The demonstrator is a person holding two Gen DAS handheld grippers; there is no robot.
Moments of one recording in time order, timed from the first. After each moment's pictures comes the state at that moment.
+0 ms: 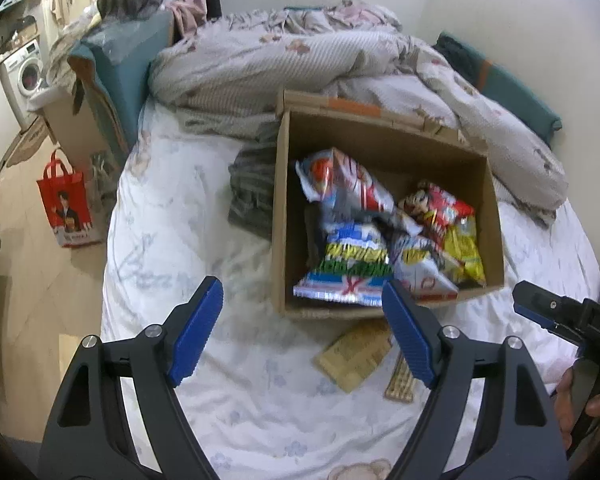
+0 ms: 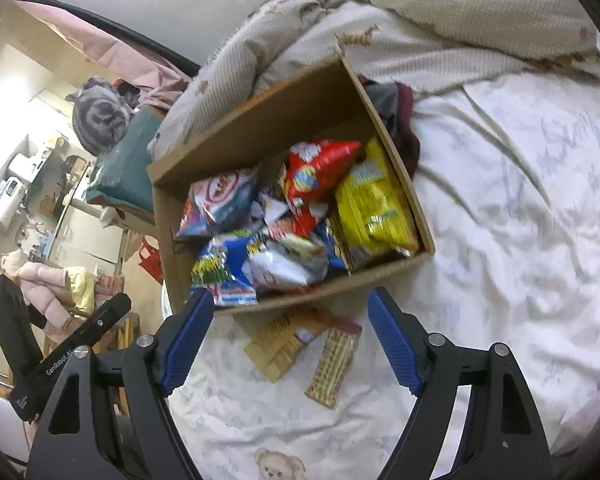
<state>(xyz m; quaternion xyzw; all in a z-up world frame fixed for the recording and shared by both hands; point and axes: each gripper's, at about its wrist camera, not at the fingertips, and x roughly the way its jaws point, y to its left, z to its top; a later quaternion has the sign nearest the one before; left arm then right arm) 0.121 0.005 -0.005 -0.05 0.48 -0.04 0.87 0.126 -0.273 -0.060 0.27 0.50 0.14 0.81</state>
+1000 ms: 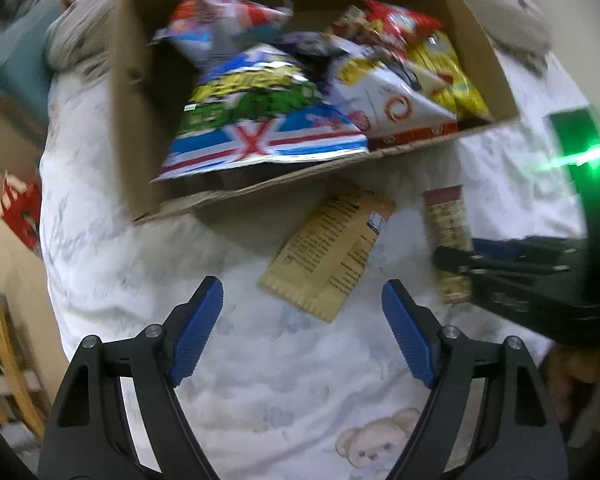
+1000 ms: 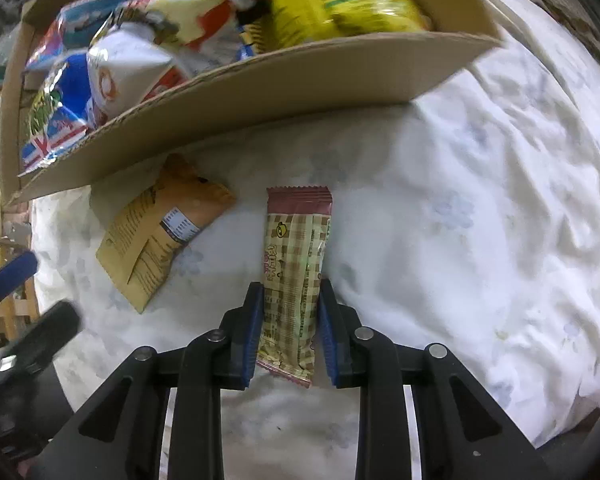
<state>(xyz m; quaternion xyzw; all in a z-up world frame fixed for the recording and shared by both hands) 0.119 -0.073 -0.104 0.10 0.60 -0.13 0.78 0.124 -0.218 -0.177 0.12 0.67 0.06 0.73</state>
